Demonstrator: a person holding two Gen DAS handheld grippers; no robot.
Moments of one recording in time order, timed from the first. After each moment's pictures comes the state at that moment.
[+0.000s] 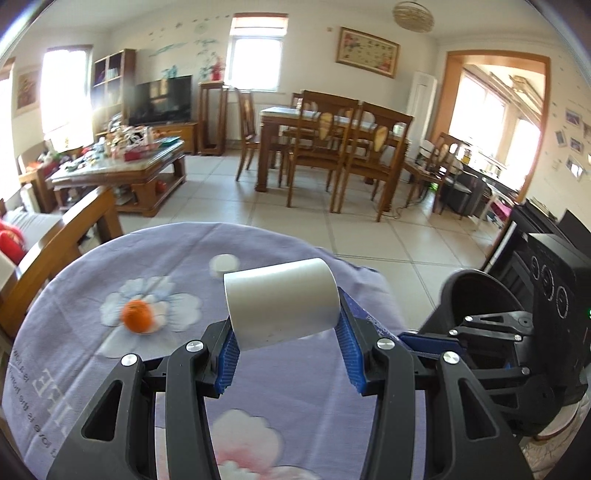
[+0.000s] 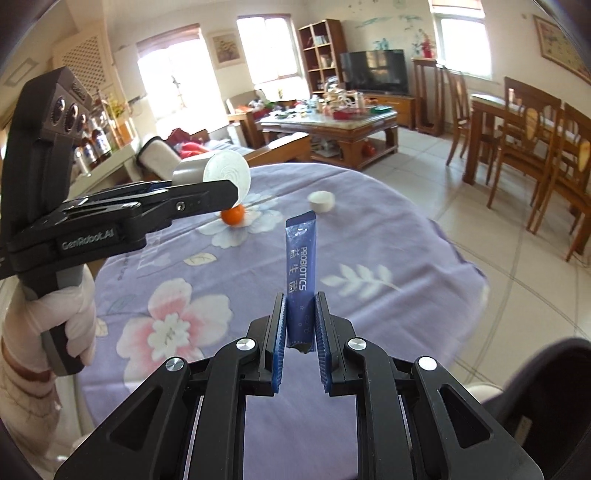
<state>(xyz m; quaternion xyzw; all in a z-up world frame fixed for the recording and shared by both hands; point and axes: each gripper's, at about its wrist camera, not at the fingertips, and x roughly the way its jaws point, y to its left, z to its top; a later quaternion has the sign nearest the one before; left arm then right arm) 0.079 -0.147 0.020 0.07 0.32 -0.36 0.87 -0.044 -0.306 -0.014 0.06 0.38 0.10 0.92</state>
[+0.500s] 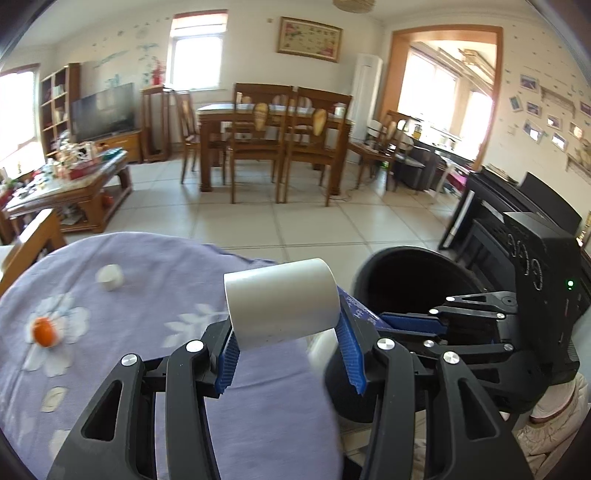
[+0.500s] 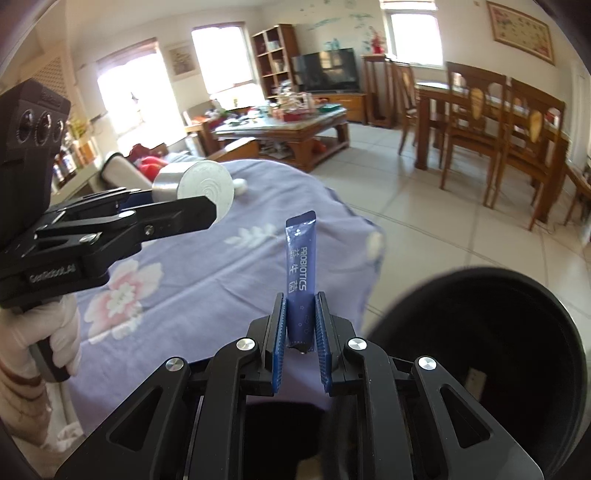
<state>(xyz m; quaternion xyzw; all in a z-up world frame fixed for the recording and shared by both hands) 0.014 -0.245 0.000 0.11 0.32 -0.44 0.83 -0.122 -0.409 -0.030 0.09 0.38 0.01 0.92</state>
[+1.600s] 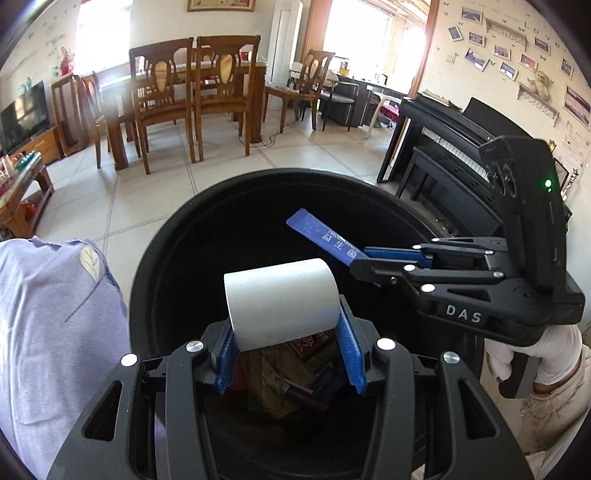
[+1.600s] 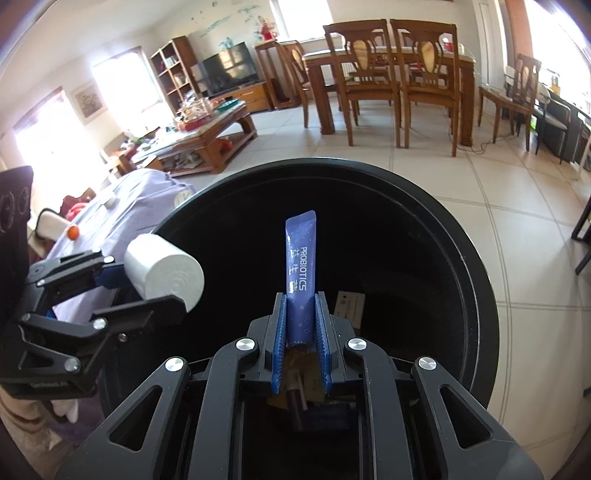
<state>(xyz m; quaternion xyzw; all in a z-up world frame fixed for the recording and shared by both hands) -0.067 -0.391 -0.076 0.19 0.37 -0.54 0.73 -0.234 -0.569 -0.102 0.19 0.39 -0.12 0.89</state>
